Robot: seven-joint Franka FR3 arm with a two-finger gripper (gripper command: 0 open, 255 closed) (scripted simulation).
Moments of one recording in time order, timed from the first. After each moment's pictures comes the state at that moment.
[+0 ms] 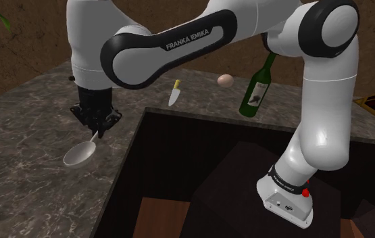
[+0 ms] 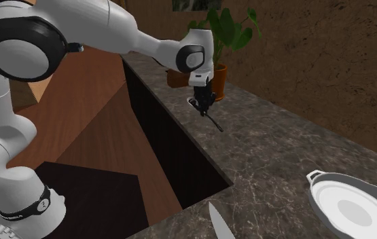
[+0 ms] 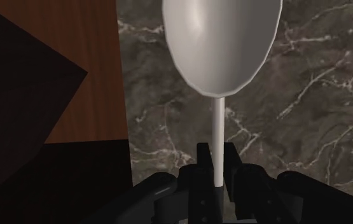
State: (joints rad) arm 0.17 0.43 0.62 -1.65 -0.27 2.10 1.77
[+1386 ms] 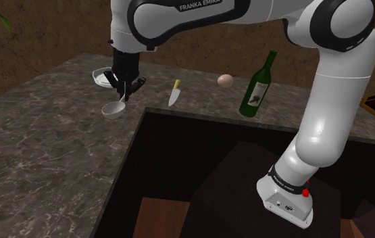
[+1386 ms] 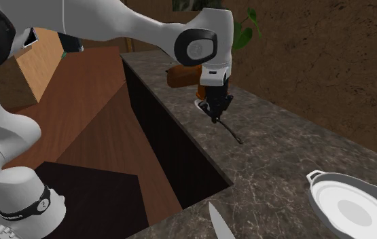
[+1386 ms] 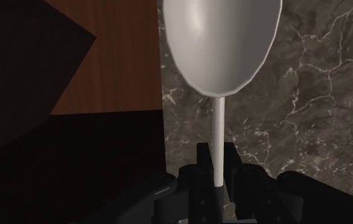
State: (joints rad) arm -0.05 0.29 0.60 -1.68 -0.14 2.02 1.49
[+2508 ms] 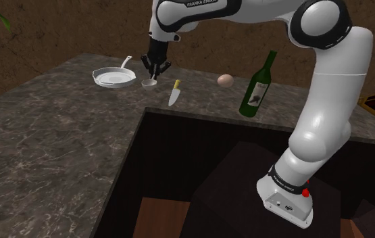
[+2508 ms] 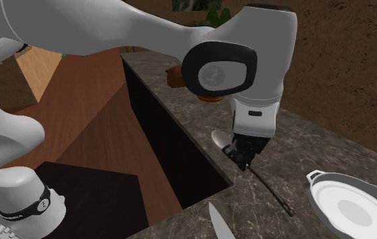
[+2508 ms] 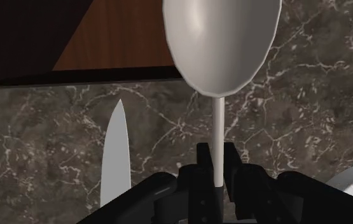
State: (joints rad) arm -0.29 0.33 0.49 -1.61 -0.09 1.99 1.12
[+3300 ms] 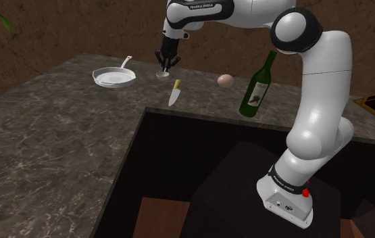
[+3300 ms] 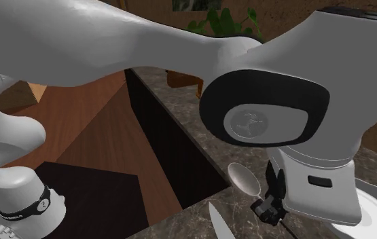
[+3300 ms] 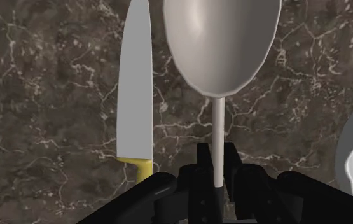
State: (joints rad) arm -0.38 0.50 0.42 -1.38 -0.12 1.91 0.94
